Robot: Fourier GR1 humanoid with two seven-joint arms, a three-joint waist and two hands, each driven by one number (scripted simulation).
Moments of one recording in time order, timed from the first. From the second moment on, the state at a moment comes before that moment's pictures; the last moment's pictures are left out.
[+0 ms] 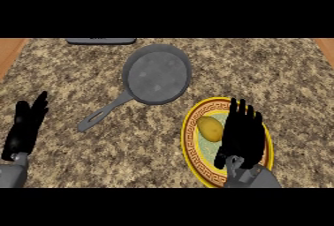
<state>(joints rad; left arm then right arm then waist) -0.12 0.49 -0.04 -1.29 0.09 0.21 0.22 -0.23 -0.01 0.40 -1.74 1.18 0.46 1.13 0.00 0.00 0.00</state>
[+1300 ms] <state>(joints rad) -0.12 0.44 0.02 -1.28 0.03 0.17 0.22 -0.25 -0.02 0.35 -1.55 1.24 0.43 1.05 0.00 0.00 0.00</state>
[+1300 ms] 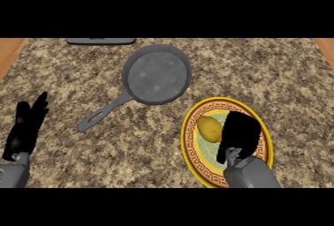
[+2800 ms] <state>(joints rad) -0.12 0.40 0.07 -1.33 -0.02 0.13 0.26 -0.22 -0.04 0.42 -2.05 1.32 0.27 0.78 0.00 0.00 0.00</state>
